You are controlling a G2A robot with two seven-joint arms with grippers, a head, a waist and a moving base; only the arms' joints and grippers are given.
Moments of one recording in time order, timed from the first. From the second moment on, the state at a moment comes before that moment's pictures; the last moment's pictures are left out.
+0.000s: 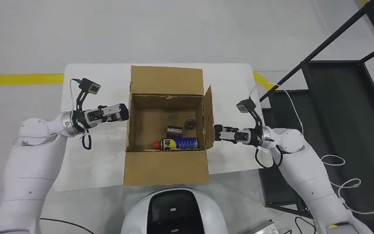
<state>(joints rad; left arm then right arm) 0.96 -1.03 -1.28 -1.23 -0.59 -0.50 -1.33 -1.28 -0.98 1.30 -1.48 0.52 -0.60 1.22</state>
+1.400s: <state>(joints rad) 0.88 -1.07 -1.06 -1.19 -0.26 -0.51 -1.13 -1.04 -1.07 0.95 -1.41 0.22 -0.48 0.98</state>
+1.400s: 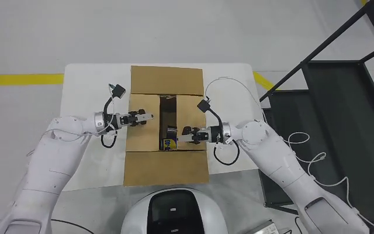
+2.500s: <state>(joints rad) 0.67 -1.06 -1.14 -0.91 -0.29 -0.73 -1.09 -1.56 -0.96 1.36 -1.81 0.31 -0.22 1.04</state>
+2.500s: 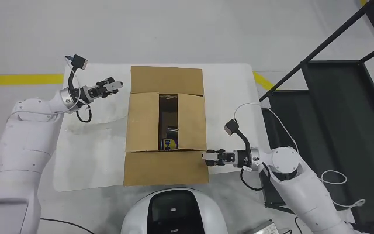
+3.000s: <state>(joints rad) 0.68 -1.06 -1.13 -0.93 -0.27 -0.73 -1.07 -1.56 -0.96 1.37 -1.79 0.30 -0.21 1.02</state>
